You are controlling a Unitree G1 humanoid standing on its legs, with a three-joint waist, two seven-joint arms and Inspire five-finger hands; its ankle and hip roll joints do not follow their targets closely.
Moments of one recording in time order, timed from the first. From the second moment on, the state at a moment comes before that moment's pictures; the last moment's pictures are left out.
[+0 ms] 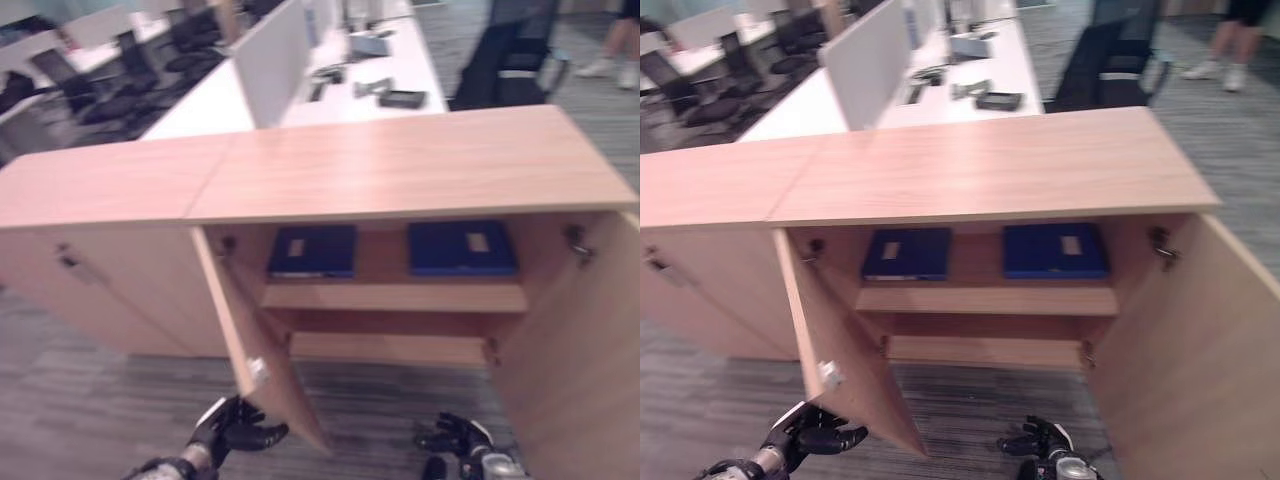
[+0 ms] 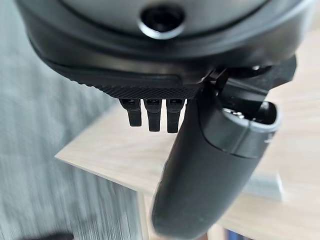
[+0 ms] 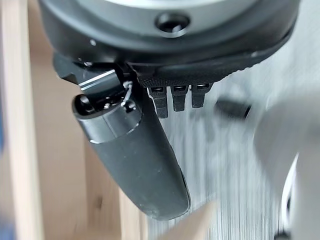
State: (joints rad) left arm 0.25 0.51 -0.21 0.34 -0.46 -0.05 -0.27; right arm -0.06 -0.28 0.18 1.10 0.31 -0.02 0.03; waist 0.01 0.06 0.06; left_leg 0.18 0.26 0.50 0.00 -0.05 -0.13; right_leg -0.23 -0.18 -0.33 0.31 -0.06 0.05
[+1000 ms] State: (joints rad) left arm -0.02 0.39 -0.11 0.72 -0.42 -0.11 -0.05; right arm 0.05 -0.28 0.21 1.03 0.32 -0.03 0.03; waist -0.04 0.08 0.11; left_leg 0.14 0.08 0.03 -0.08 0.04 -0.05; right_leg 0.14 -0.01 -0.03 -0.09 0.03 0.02
